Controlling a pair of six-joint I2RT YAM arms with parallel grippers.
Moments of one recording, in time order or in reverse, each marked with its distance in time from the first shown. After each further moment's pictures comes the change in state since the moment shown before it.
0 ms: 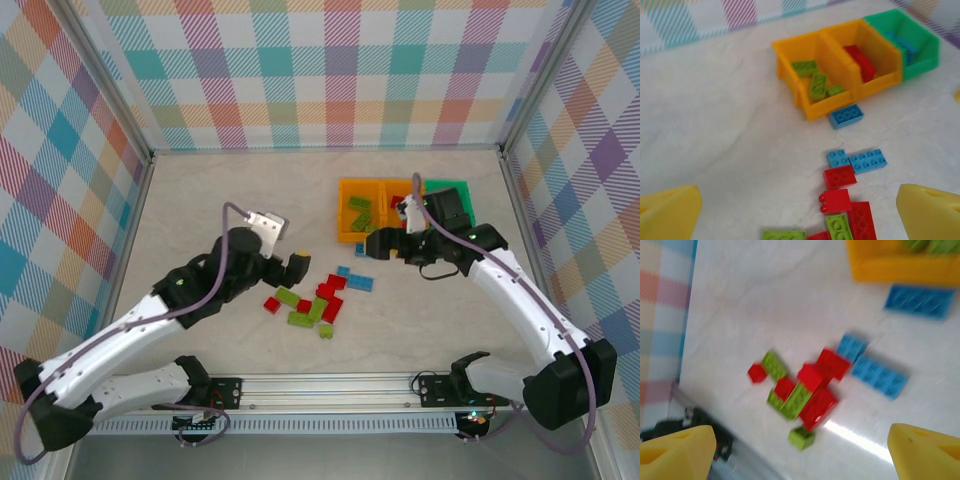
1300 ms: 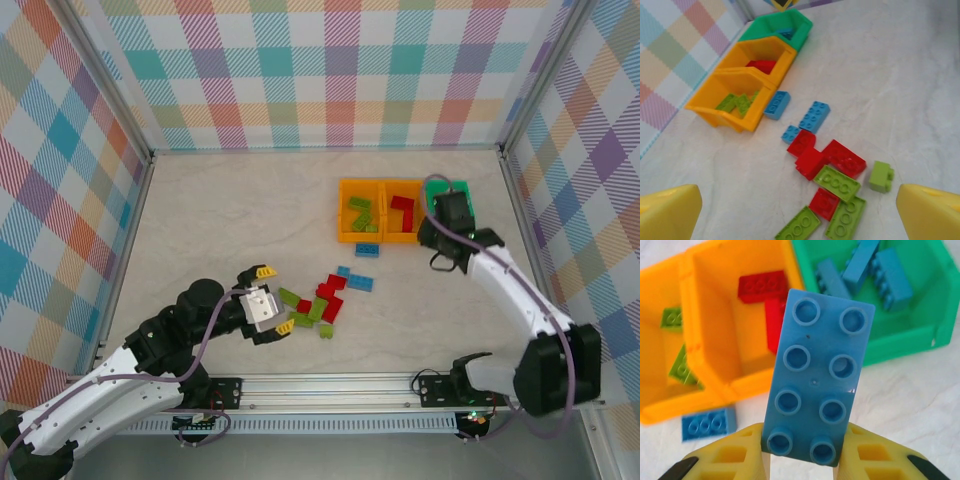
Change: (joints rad) left arm -0.037 -0.487 -0.417 0.128 0.369 0.750; right arm -0.204 0.123 -0.064 0.226 0.672 0.043
